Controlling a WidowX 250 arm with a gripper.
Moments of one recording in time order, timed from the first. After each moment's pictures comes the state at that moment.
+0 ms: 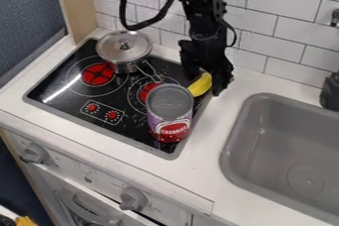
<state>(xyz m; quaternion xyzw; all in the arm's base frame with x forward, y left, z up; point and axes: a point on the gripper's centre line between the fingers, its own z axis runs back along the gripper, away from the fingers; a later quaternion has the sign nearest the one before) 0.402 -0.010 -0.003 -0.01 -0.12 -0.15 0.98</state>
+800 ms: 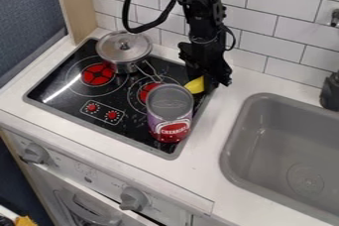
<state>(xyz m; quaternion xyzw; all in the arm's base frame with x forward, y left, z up) 0.401 -0.010 -0.013 -0.01 -0.10 -0.15 0.98</state>
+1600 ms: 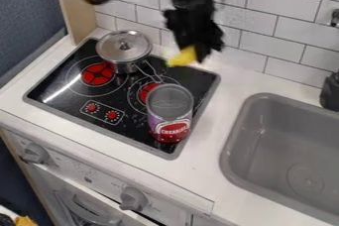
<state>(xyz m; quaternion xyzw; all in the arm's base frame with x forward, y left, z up) 0.382 0.019 0.070 -0.01 -0.19 -0.09 0.98</state>
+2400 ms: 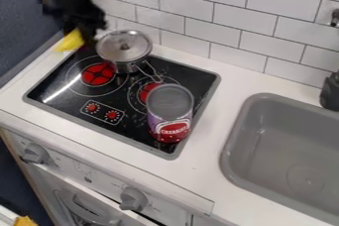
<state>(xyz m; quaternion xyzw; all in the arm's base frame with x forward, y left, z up) 0.324 0.184 0.068 0.07 -0.17 0.08 0.98</state>
